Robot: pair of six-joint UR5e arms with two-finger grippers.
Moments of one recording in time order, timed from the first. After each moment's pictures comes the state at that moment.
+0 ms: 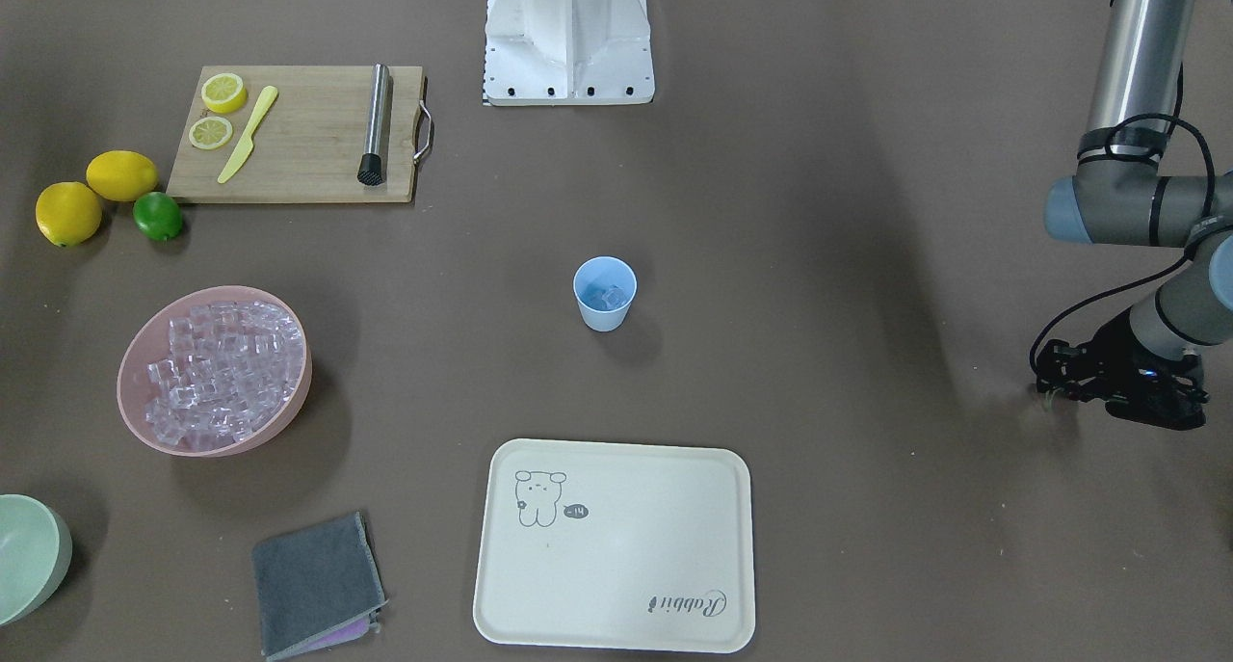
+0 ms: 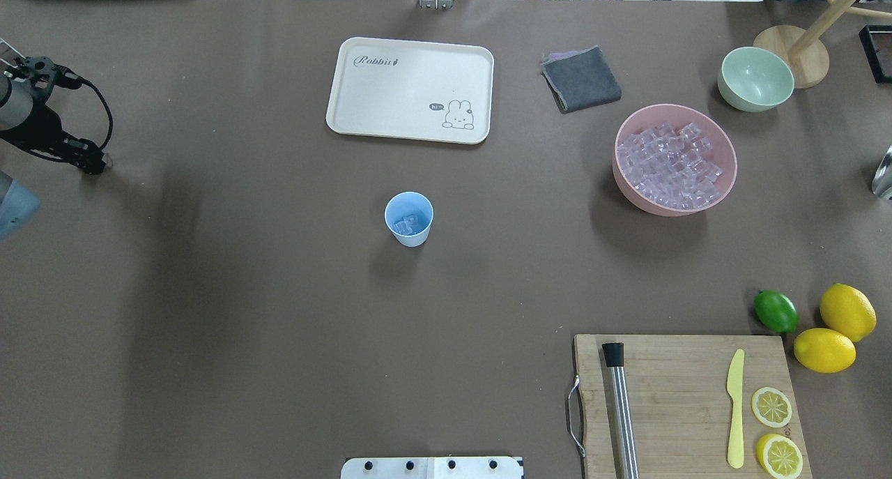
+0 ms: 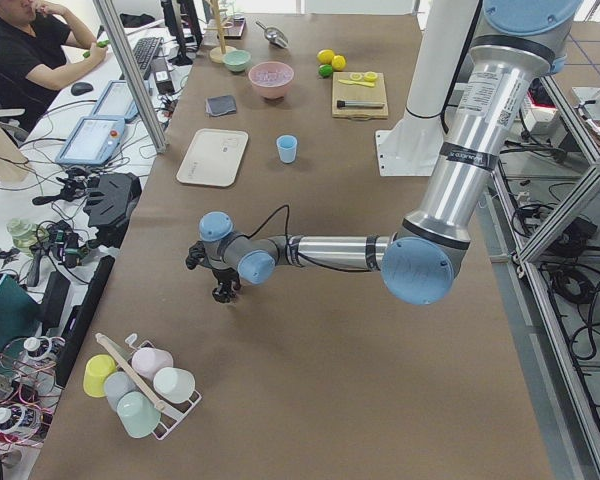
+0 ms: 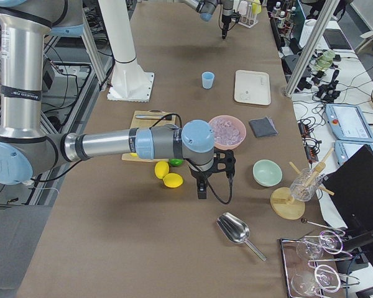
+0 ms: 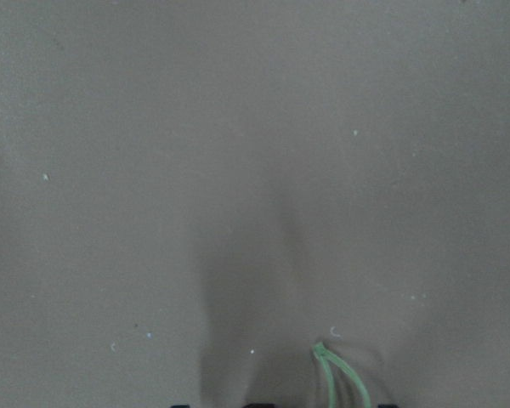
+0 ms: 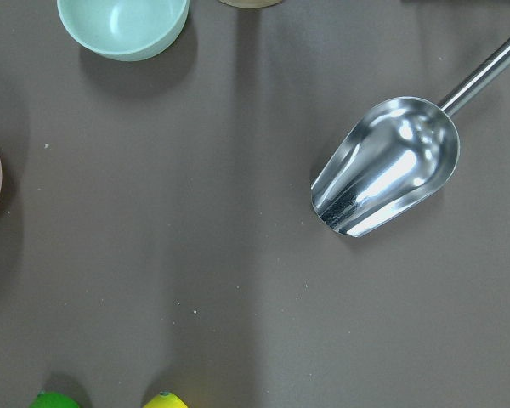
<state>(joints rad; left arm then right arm) -1.10 -1.88 -1.16 -2.13 -2.21 -0.37 1.64 -1.69 1.86 -1.65 2.42 0.00</state>
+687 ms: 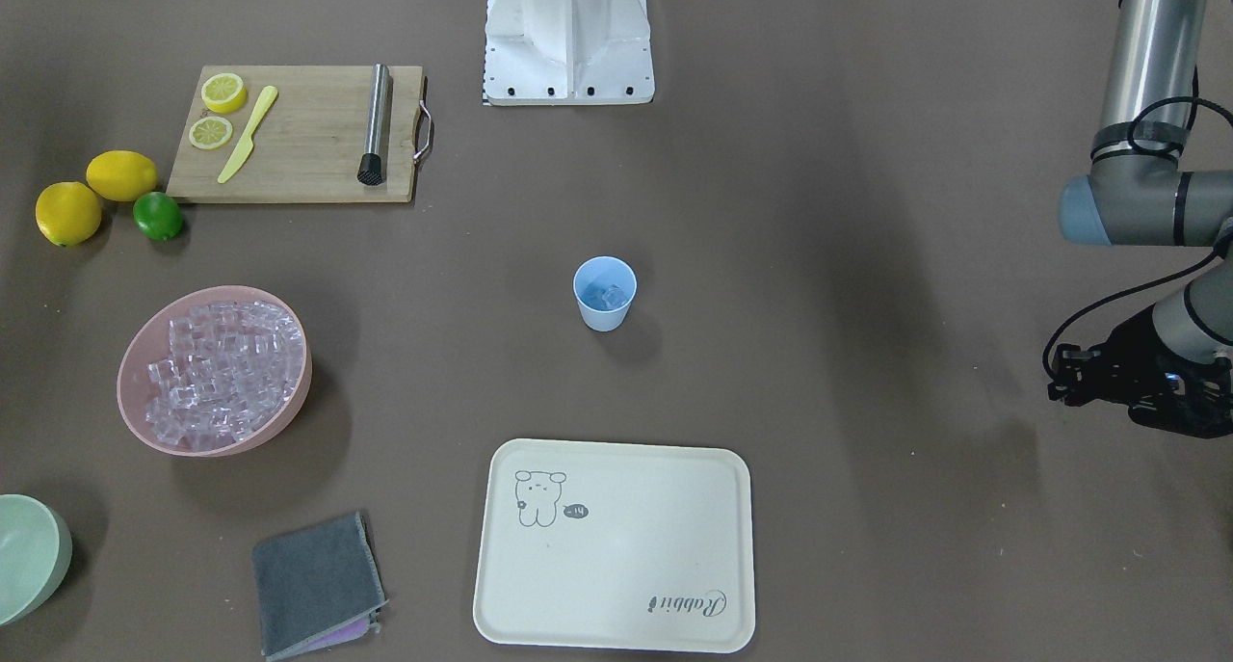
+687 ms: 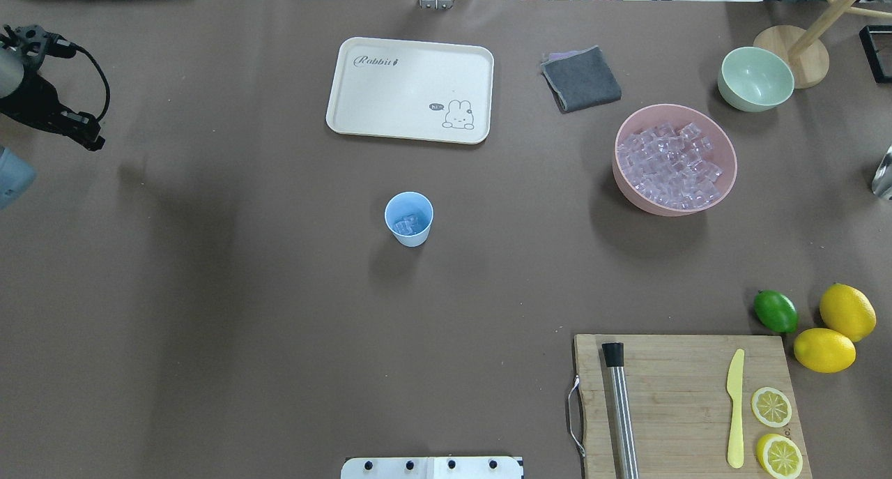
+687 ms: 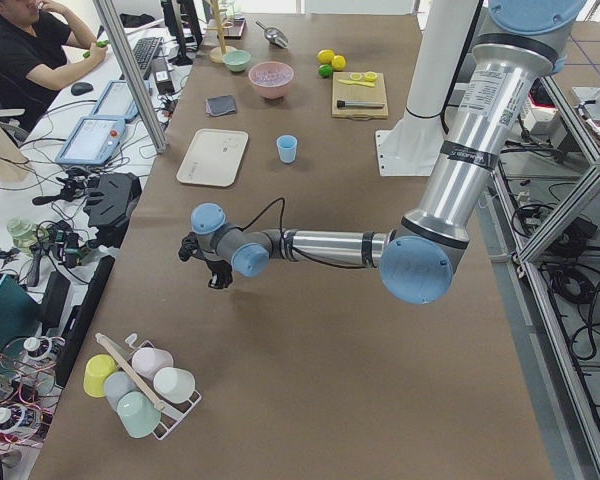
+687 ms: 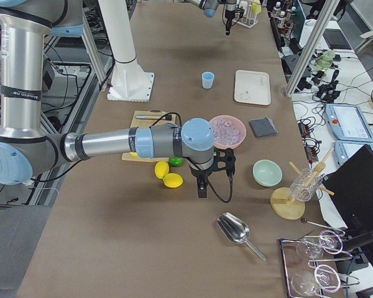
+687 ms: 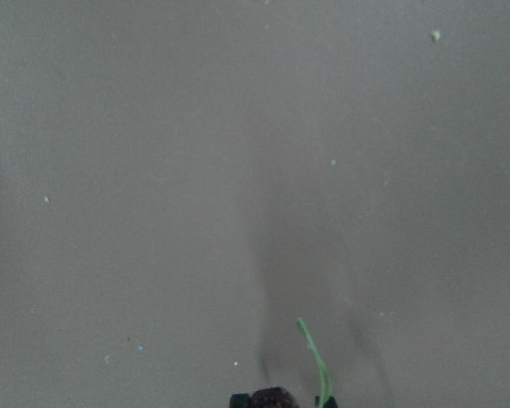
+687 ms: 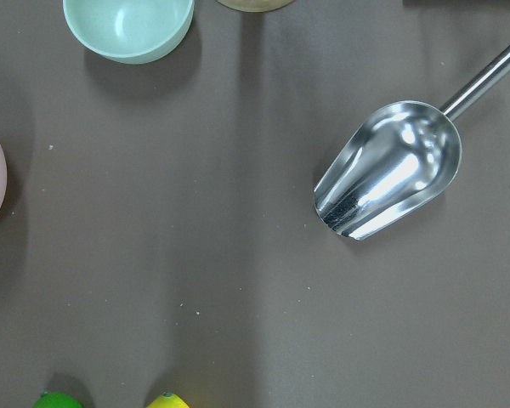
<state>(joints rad) -1.16 -1.93 -1.25 -2.02 -2.30 -0.39 1.64 -1.69 1.87 -1.65 2.42 0.00</state>
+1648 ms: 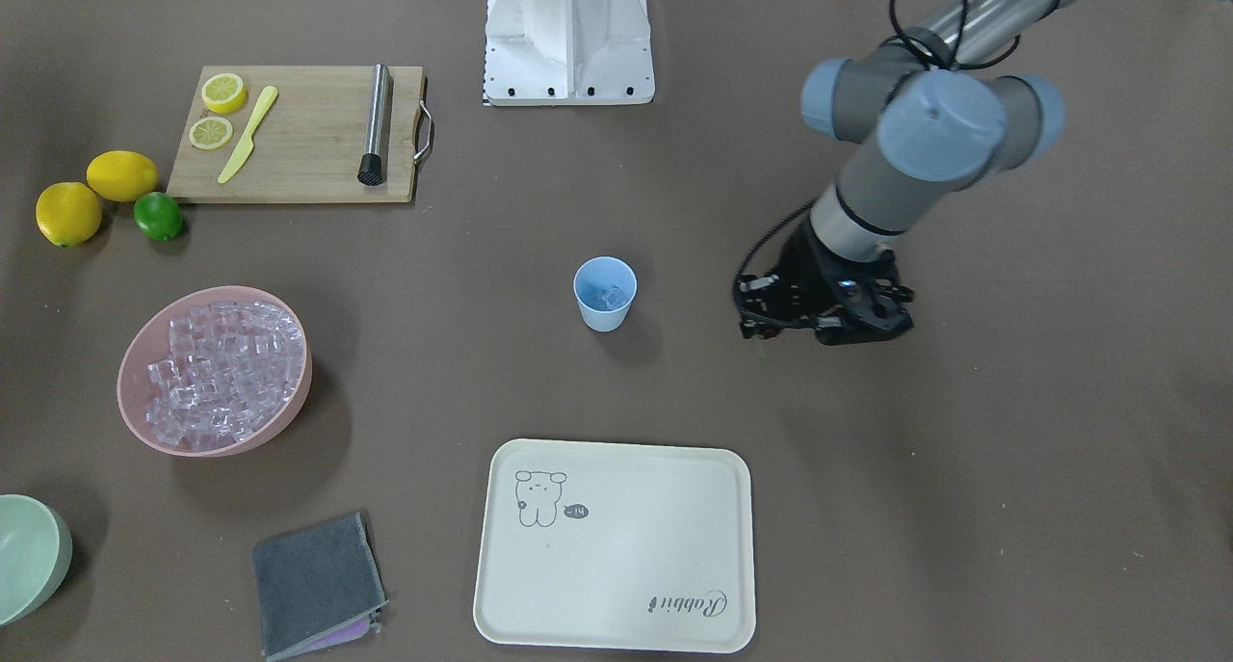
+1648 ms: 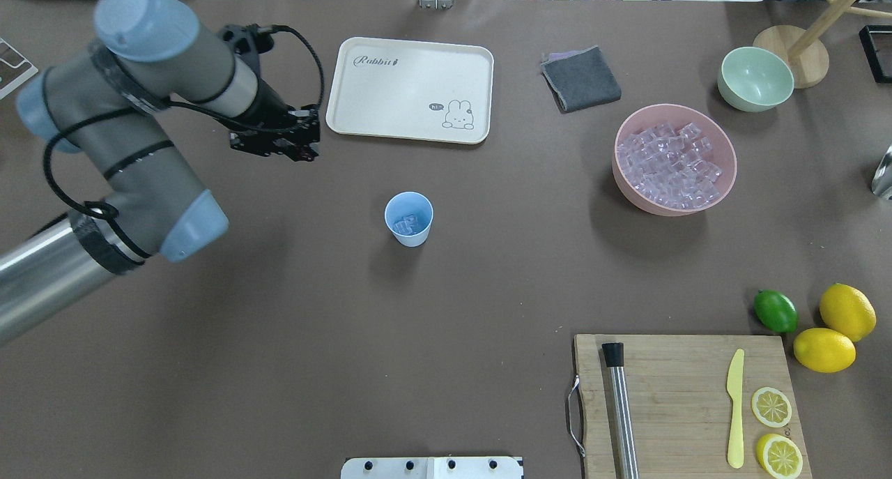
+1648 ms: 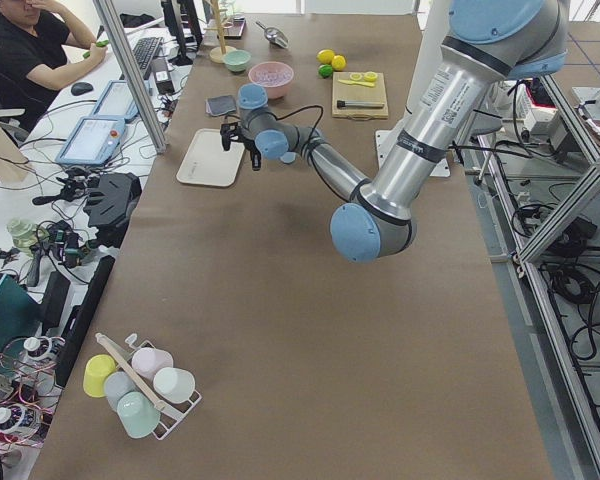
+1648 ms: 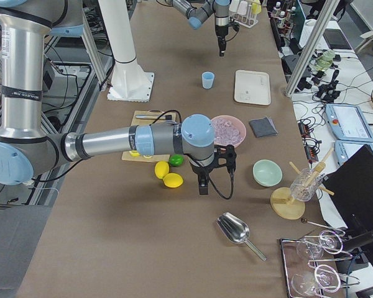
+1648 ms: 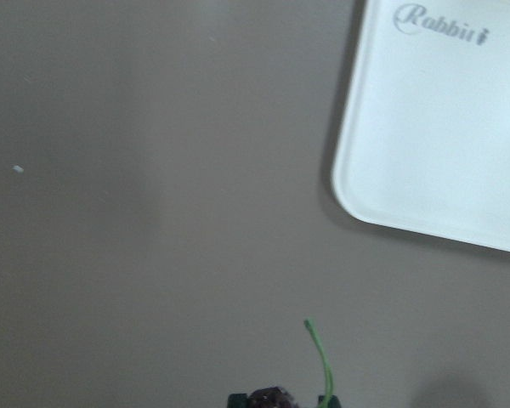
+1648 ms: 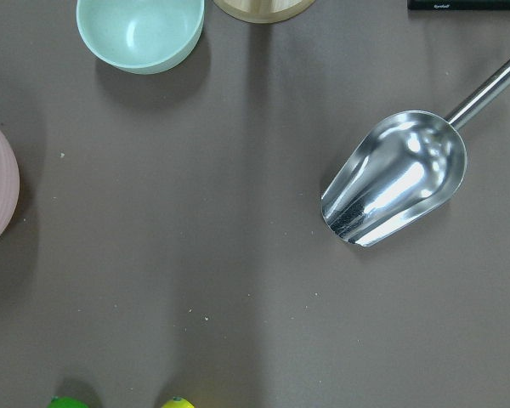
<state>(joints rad) -0.76 -2.19 -1.60 -1.87 -2.09 -1.35 1.64 -1.69 1.89 -1.65 2.42 0.01</state>
